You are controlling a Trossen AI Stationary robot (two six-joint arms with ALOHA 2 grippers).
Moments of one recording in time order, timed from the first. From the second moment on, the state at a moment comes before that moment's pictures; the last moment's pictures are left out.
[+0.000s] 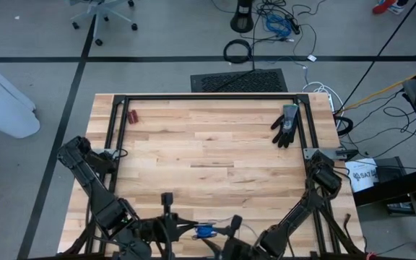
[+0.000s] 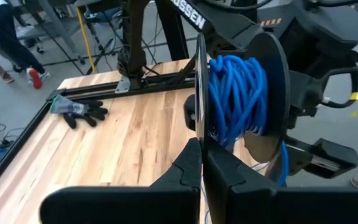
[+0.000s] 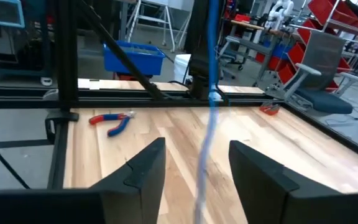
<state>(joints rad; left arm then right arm) -0.83 1.74 1.76 -0.61 -0.86 -0.30 0.83 2.18 1.61 0.19 1.23 0.23</state>
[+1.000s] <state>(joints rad) -0.84 1.73 1.76 -0.58 -0.86 -0.23 0.79 2.18 1.61 0.14 1.20 0.36</state>
